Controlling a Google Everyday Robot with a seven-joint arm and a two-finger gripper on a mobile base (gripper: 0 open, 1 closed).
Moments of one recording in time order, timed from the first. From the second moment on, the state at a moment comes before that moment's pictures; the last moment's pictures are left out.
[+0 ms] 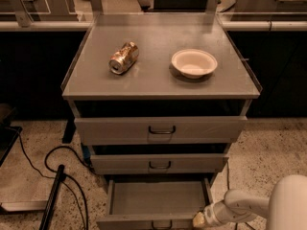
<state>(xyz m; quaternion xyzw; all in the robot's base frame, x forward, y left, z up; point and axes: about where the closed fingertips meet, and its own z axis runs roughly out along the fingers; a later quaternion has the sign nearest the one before) 0.419 -0.208 0.185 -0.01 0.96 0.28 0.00</state>
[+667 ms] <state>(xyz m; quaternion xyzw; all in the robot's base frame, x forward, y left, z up) 0.437 -0.207 0.189 0.01 0.96 0.29 0.02</state>
